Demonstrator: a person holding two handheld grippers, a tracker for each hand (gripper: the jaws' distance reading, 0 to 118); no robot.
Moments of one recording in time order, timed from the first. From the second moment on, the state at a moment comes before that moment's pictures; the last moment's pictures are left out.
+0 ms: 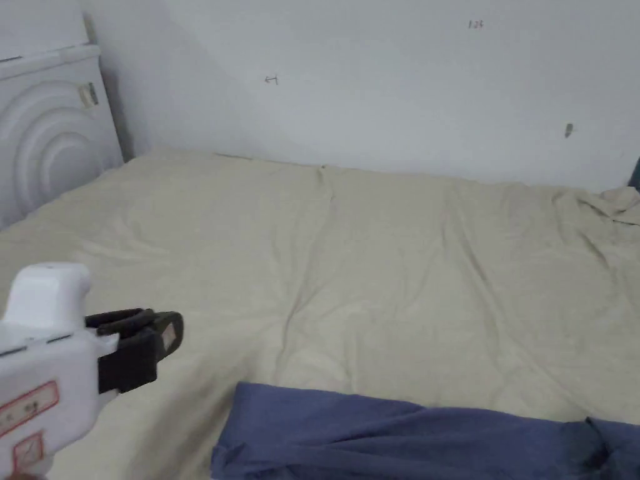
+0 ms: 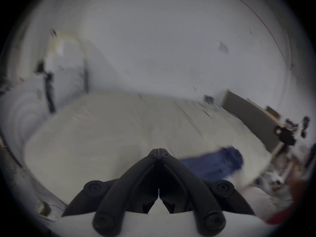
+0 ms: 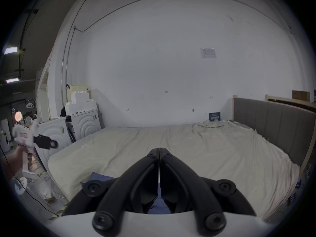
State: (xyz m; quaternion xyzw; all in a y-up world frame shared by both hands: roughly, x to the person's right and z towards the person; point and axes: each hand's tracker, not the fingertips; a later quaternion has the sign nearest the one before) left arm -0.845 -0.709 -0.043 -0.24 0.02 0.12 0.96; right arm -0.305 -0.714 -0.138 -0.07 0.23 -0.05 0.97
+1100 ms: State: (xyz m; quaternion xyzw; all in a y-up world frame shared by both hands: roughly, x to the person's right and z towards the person) left arm -0.932 -0.929 -0.205 -0.47 -0.20 0.48 0.72; right arm -0.355 -0.756 -0.185 -0.21 0.27 -0.06 0.94
